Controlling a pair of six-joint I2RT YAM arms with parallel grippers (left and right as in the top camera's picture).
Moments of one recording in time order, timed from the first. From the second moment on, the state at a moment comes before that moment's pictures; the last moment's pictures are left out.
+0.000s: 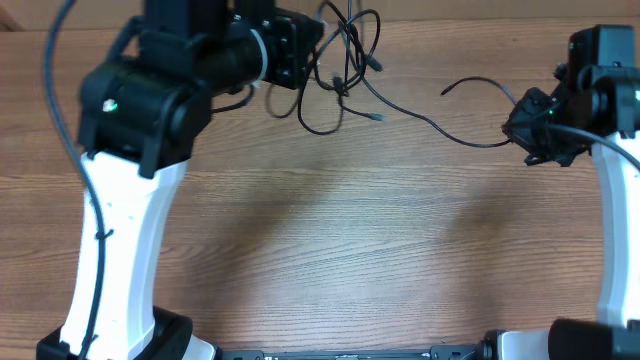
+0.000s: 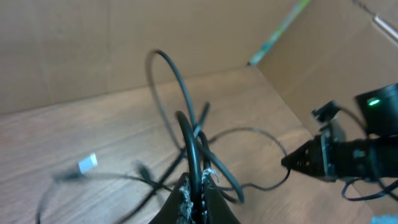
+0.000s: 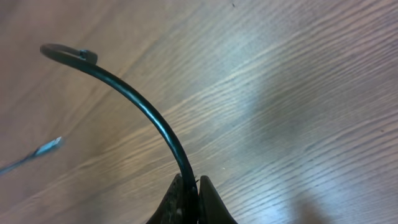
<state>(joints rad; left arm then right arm) -0.34 1.68 2.32 -1.11 0.38 -0.25 -0.08 1.58 1.75 -1.41 -0.11 0.50</state>
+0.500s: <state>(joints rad) -0.31 1.68 2.32 -1.11 0.39 -0.26 -0.08 1.64 1.80 -1.41 -0.43 0.20</state>
